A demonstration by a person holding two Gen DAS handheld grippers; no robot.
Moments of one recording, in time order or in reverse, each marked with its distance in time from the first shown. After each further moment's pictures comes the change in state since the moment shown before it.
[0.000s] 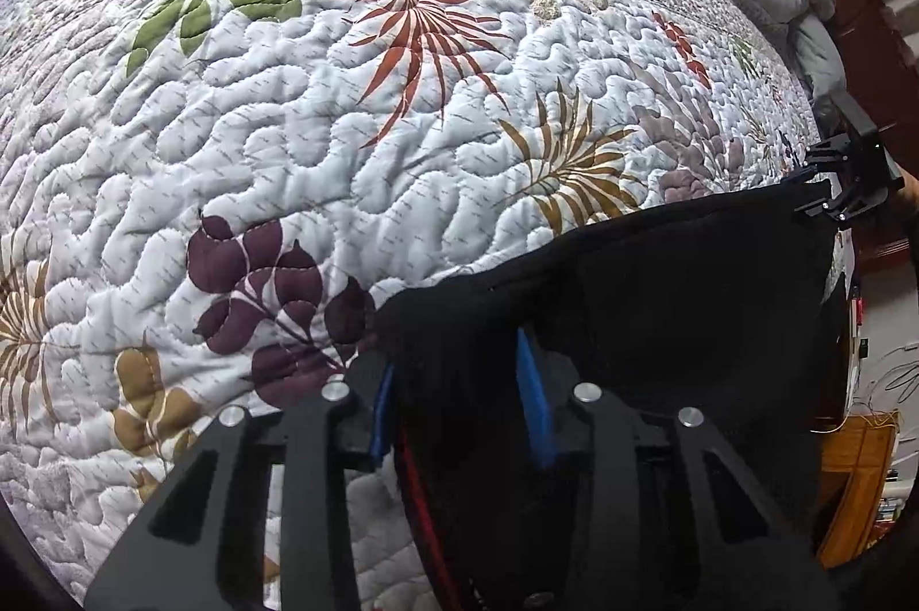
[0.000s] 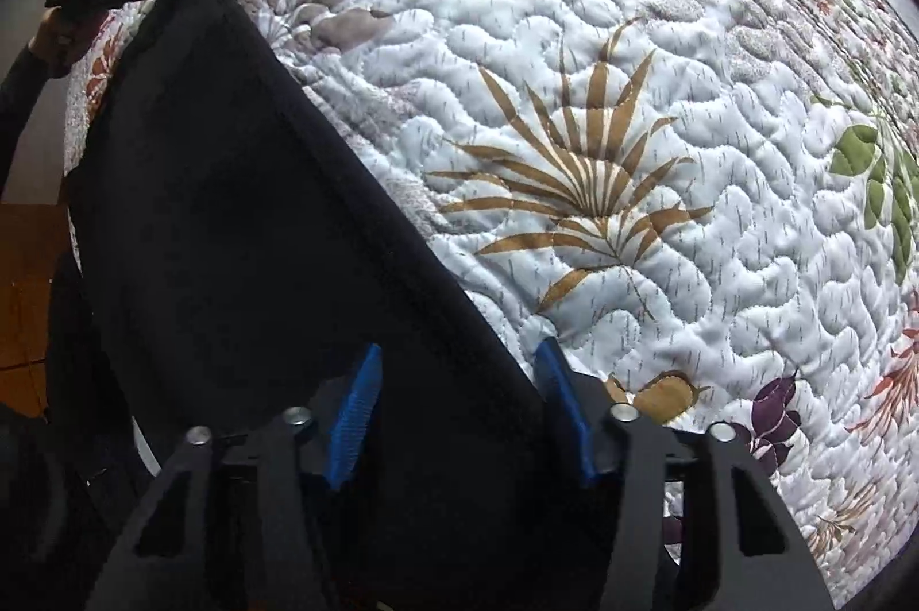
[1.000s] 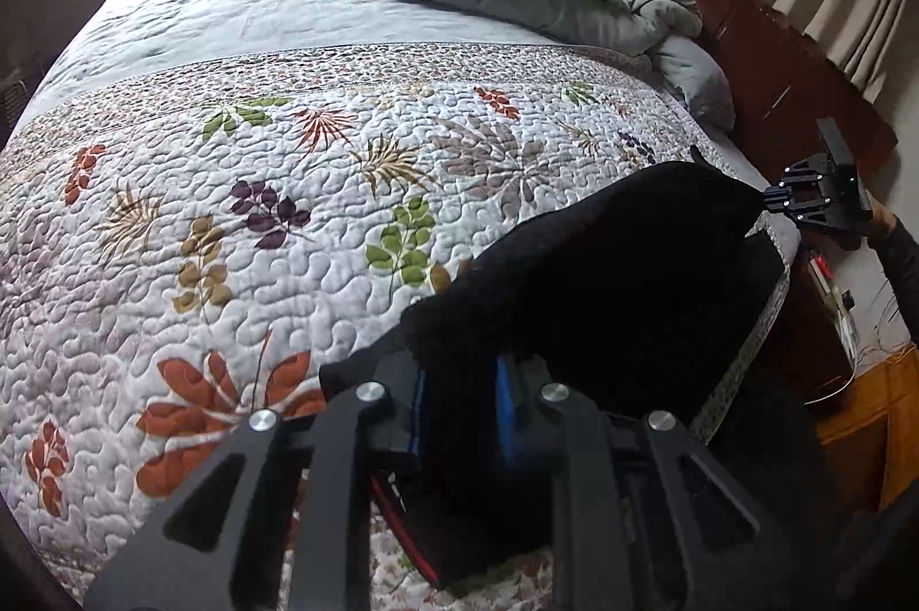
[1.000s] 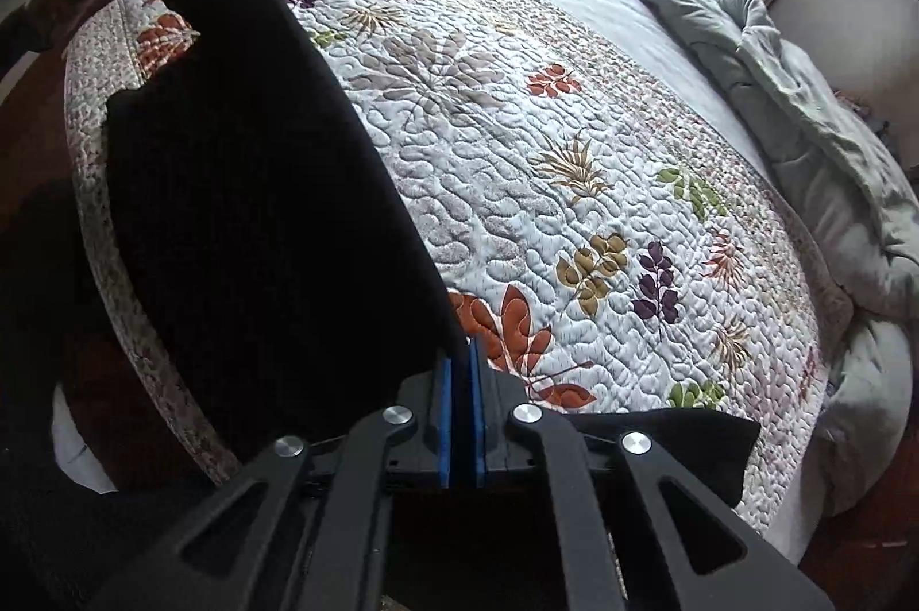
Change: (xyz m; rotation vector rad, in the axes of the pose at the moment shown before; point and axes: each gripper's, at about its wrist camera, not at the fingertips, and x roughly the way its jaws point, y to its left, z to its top) left arm -0.151 -0.104 -0.209 0.191 -0.367 0.004; right arm -0.081 0.217 -0.195 -0.072 -0.389 -0.506
